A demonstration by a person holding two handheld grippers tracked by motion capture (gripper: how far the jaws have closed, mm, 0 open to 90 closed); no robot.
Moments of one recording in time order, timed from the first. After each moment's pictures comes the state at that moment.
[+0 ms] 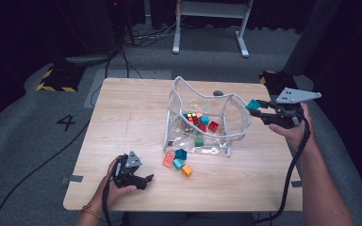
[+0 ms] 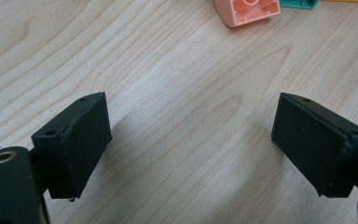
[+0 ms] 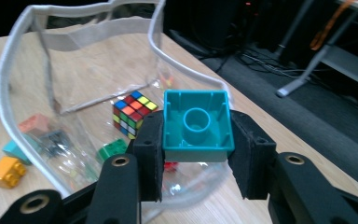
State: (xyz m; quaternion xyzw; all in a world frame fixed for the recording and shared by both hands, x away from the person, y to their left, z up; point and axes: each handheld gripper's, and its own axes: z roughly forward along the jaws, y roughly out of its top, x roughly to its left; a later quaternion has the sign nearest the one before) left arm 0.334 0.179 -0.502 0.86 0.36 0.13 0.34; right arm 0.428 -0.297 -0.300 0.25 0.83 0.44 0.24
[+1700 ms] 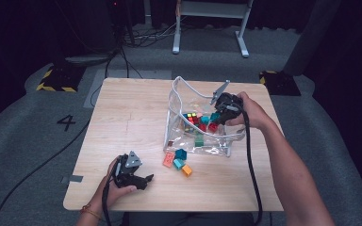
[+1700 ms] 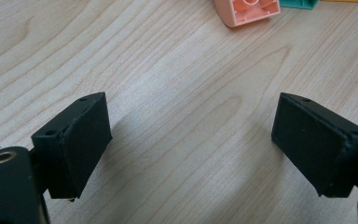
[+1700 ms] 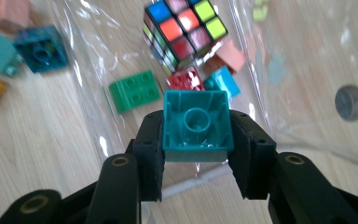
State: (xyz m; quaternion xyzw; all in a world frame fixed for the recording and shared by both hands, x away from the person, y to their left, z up) left arm 0.334 0.179 -0.503 0.86 0.36 0.13 0.34; right arm 0.514 -0.168 -0.353 0.14 0.97 0.17 0.12
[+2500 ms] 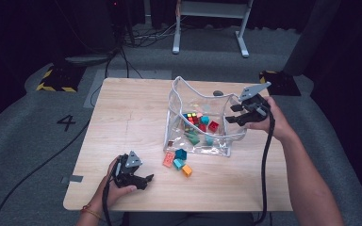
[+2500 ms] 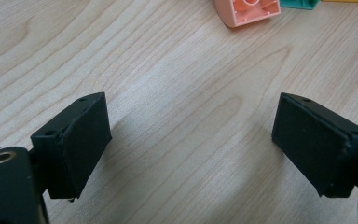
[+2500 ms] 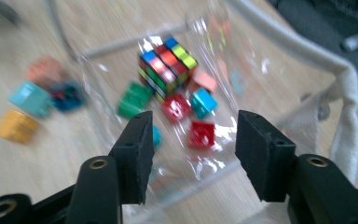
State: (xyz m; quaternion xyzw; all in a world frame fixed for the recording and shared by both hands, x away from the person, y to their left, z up) left arm 0.334 0.179 -0.503 0.86 0.36 0.13 0.34; right arm 0.479 -0.237 -0.330 0.20 0.91 0.32 0.15
